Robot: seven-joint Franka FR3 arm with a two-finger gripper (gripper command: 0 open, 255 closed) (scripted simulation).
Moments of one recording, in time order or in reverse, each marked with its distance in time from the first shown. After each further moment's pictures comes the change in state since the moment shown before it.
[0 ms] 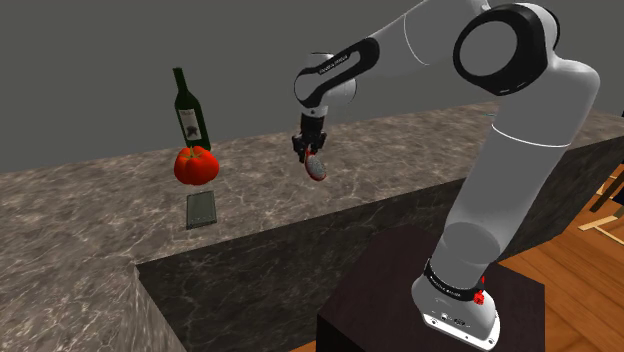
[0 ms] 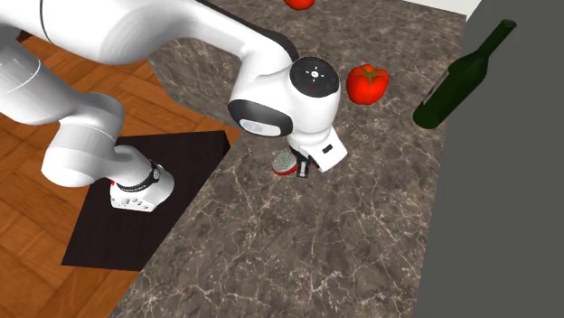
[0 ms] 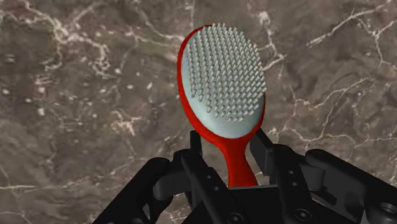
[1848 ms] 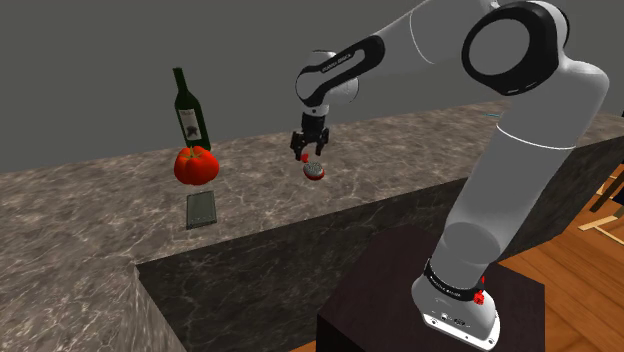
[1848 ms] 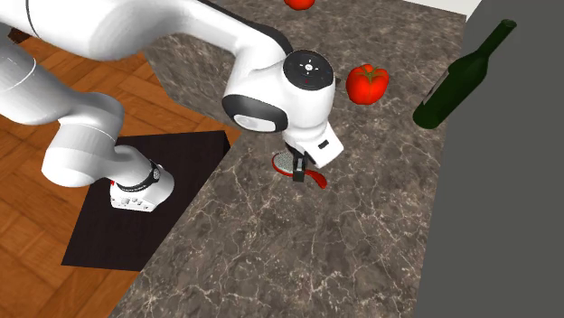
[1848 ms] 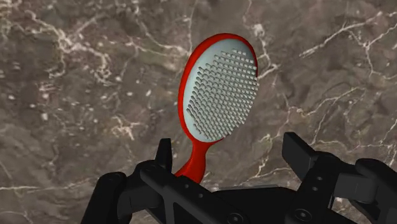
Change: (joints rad) arm 0.003 -0.034 0.004 -0.023 -0.009 -0.009 0.000
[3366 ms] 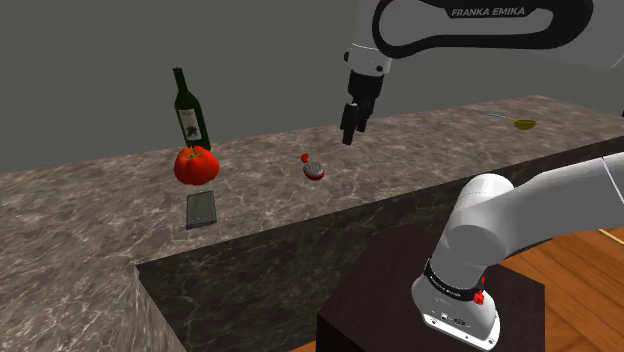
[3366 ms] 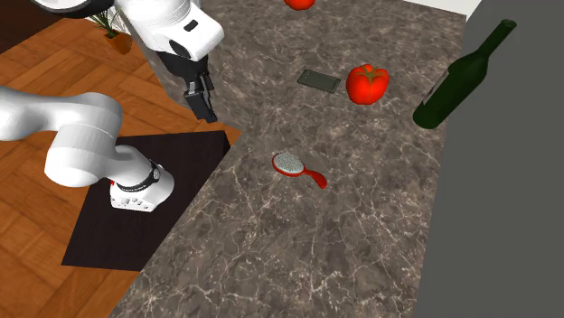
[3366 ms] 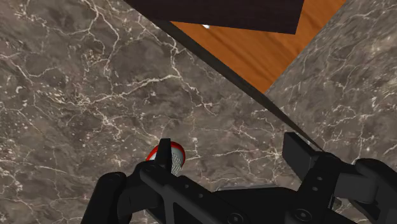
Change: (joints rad) arm 0.069 -0.764 0.088 -0.242 -0.133 -0.468 -0.092
